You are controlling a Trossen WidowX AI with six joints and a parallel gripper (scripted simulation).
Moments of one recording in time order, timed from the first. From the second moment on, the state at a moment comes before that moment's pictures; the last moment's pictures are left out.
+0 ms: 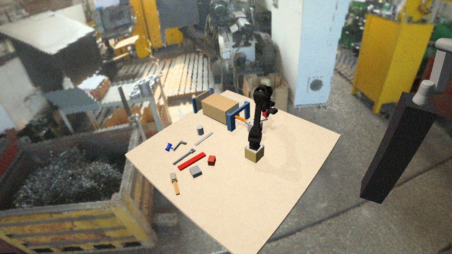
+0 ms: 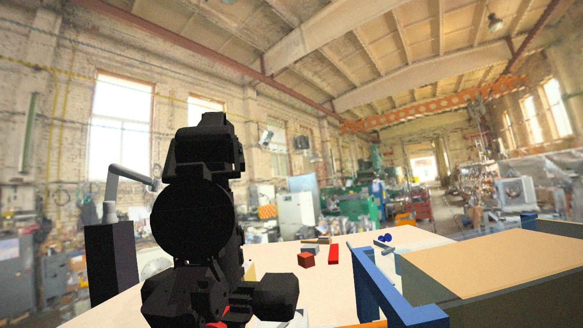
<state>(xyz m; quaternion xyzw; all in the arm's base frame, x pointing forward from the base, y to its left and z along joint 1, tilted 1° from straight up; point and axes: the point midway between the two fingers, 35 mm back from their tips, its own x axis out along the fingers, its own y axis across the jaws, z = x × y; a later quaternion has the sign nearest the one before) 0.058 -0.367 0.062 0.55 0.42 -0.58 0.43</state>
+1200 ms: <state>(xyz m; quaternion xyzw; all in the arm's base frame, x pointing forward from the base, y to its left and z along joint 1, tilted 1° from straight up) 0.094 -0.386 0.065 0.55 0.41 -0.58 0.44</state>
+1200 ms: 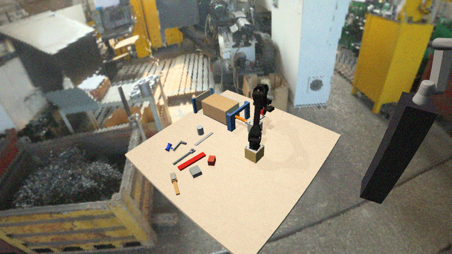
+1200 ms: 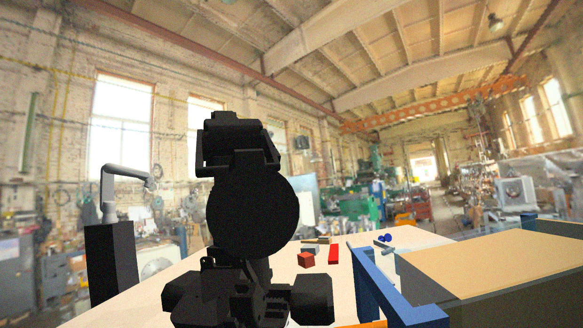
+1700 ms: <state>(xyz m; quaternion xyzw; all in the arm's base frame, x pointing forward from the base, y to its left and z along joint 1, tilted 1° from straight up) 0.112 -0.389 0.066 0.55 0.41 -0.58 0.44</state>
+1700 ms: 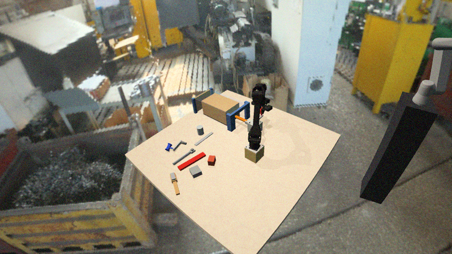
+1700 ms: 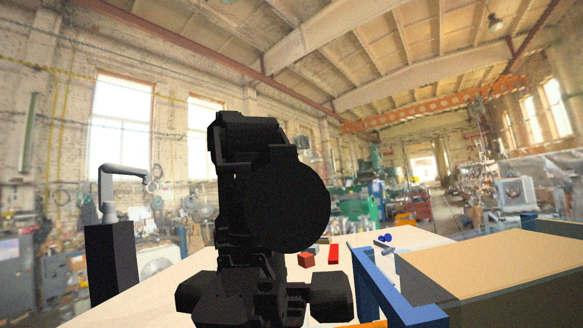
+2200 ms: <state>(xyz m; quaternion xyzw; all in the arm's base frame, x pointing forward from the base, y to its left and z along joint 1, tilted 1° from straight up) 0.133 -0.389 0.067 0.55 0.41 -0.58 0.44</state>
